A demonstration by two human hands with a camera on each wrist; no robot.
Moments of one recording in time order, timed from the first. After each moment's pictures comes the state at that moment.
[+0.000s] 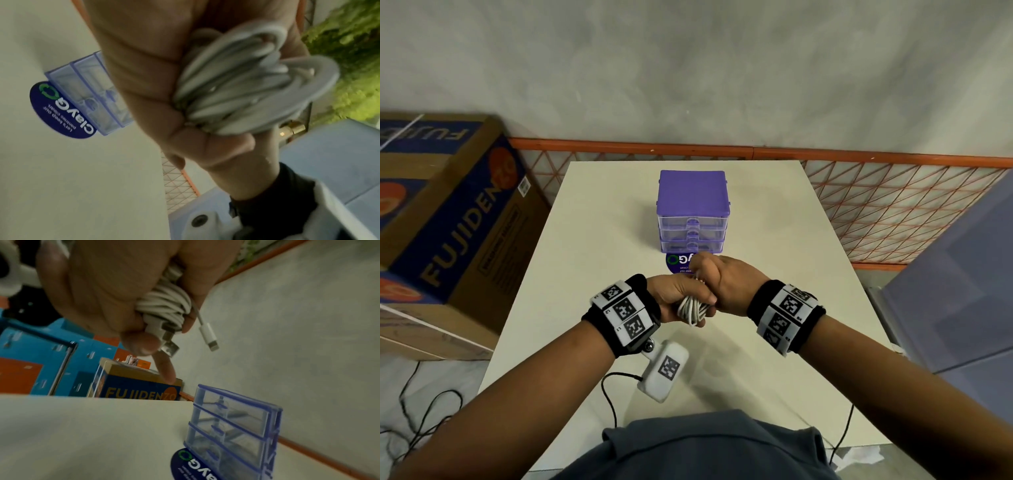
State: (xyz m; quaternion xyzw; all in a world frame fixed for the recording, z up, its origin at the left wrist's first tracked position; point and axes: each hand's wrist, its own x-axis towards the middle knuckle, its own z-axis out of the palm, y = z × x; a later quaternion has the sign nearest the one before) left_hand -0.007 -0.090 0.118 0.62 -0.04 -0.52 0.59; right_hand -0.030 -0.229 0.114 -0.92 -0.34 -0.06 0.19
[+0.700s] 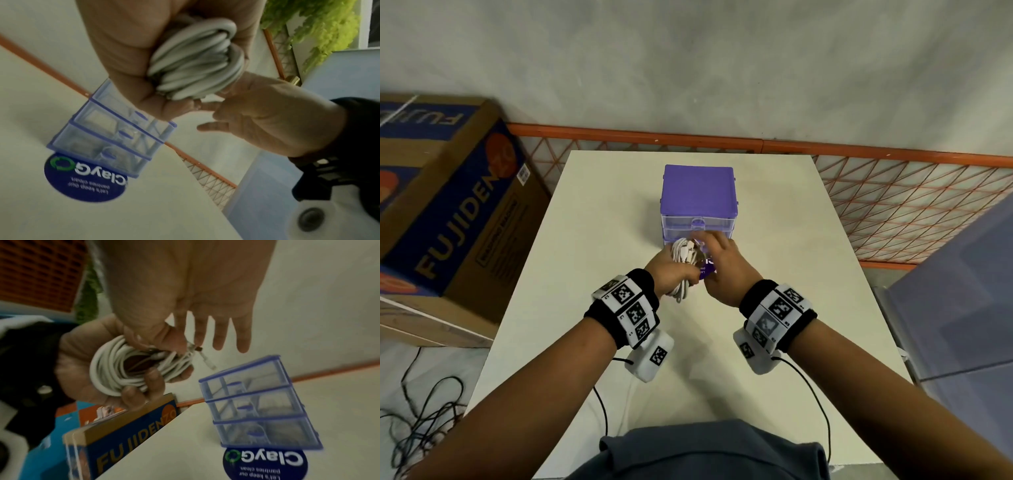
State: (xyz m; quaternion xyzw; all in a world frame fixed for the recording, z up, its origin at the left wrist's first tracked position) left_hand 0.036 -0.092 0.101 0.73 0.01 -0.29 0.62; right_hand 0.010 -0.224 0.093 -0.94 -0.10 0.03 0.34
